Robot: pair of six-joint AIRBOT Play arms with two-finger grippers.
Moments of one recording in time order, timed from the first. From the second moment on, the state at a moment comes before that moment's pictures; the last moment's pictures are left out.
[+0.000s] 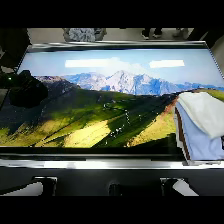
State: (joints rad) left arm 0.29 -1.36 1.50 0.95 -1.20 -1.37; right arm -0.91 -1.20 1.43 -1.27 1.82 1.32
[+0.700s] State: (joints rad) left arm 0.29 -1.35 1.60 0.91 -1.23 -1.37; right arm -0.89 -1.06 1.30 -1.55 1.46 1.21
